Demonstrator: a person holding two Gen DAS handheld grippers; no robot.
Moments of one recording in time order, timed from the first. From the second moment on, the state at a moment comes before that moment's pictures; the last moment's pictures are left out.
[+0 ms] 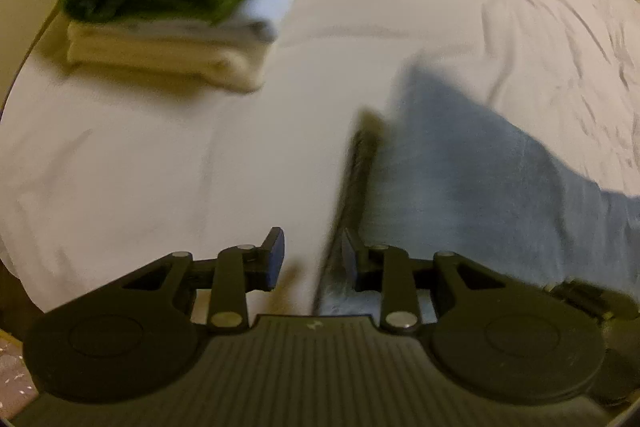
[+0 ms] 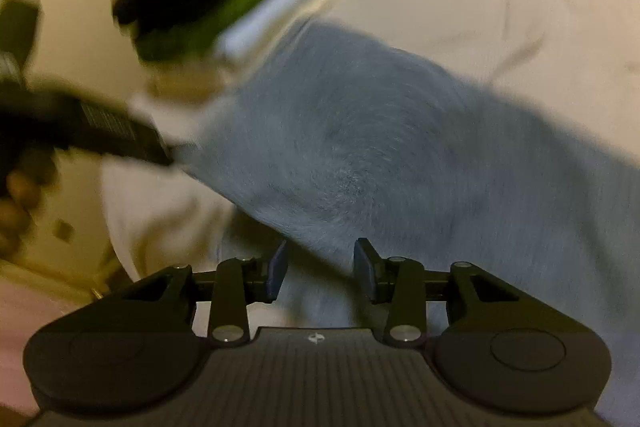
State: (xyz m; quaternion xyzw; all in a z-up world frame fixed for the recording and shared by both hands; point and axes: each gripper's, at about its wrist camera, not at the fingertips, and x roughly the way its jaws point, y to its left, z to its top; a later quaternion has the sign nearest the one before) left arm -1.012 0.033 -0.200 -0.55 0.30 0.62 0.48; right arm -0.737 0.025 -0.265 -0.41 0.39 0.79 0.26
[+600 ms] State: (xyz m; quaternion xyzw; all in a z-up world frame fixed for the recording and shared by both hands) left arm -1.001 0.019 -0.280 -0.68 0.13 0.55 0.46; right arm -0.531 -0.047 -0.346 0.09 0.75 0.43 0.50
